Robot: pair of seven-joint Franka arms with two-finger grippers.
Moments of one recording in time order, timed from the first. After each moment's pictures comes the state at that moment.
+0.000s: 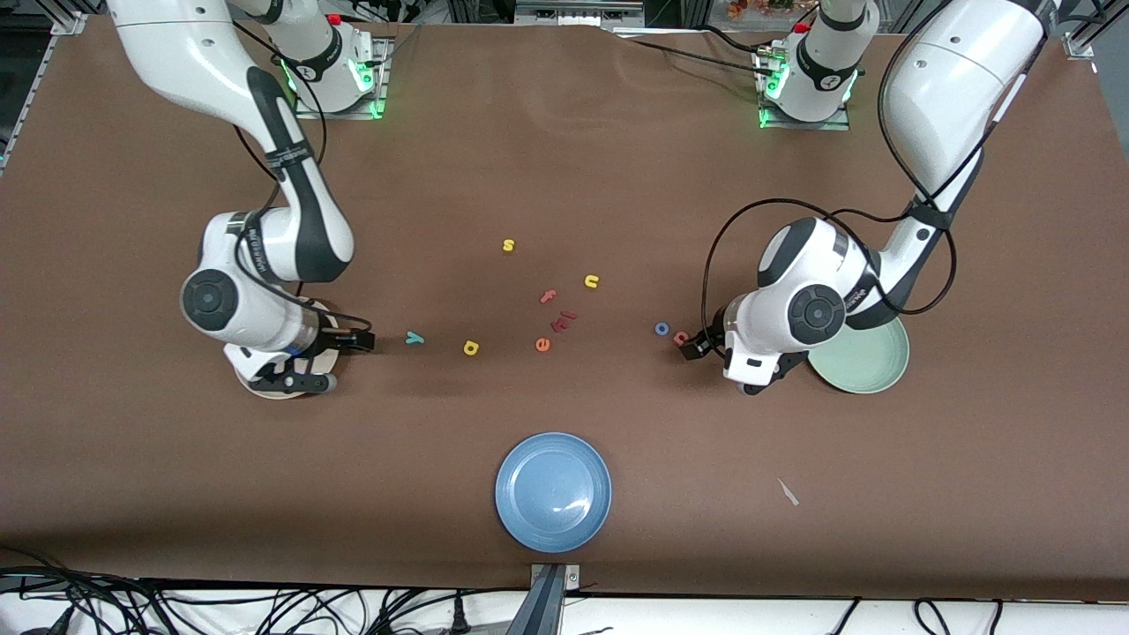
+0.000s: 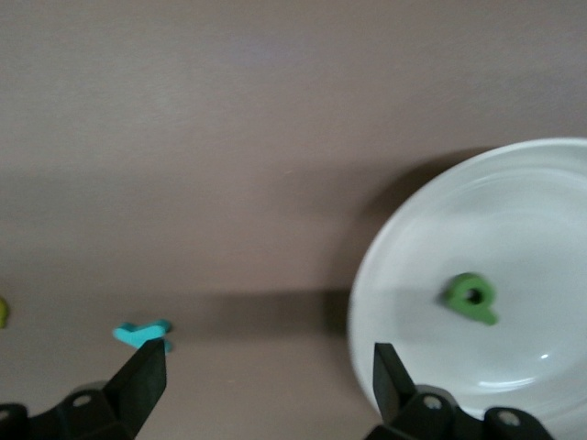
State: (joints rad) left arm 0.10 0.70 -0.55 -1.67 0.14 2.13 -1.09; right arm 0.40 0.55 -0.19 -1.78 0.20 2.23 0.14
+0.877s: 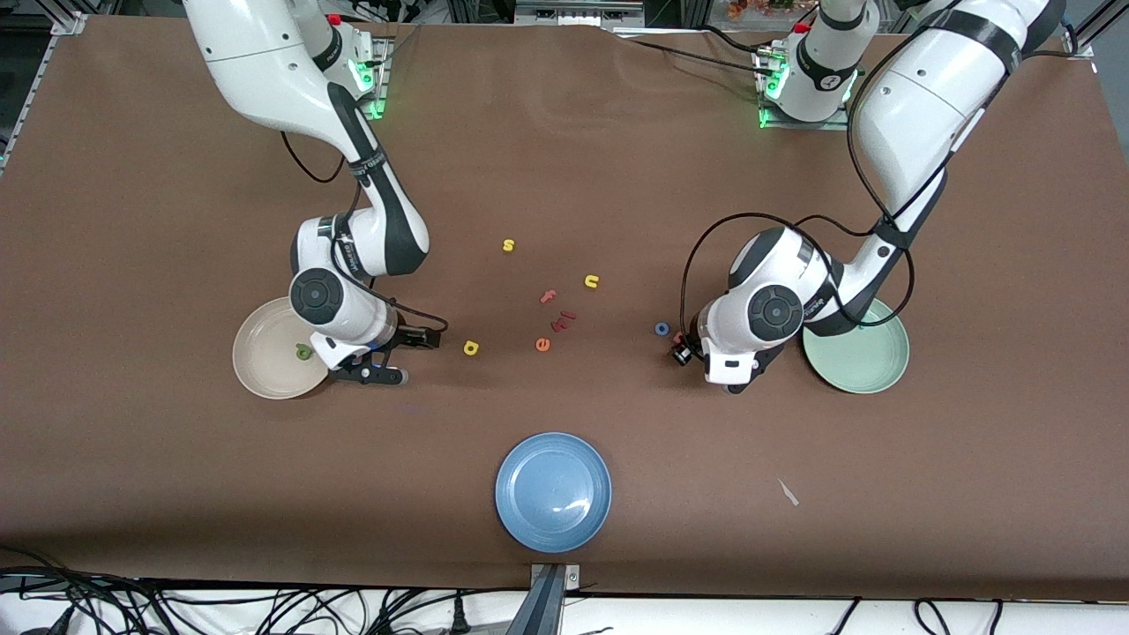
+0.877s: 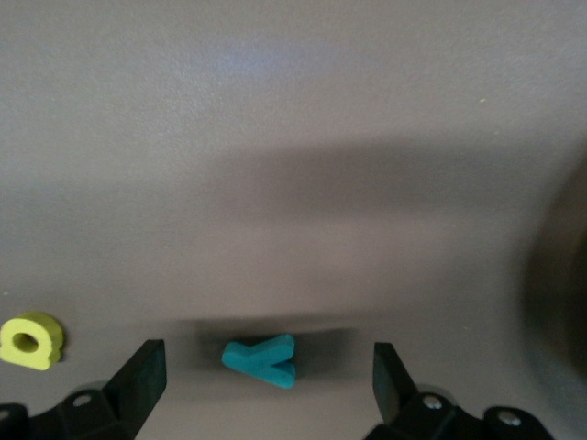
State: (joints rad) left arm 0.06 0.78 -0.55 -1.67 0.25 2.22 -1.33; right arm 0.53 0.66 -0.19 -1.78 0.25 2.34 0.29
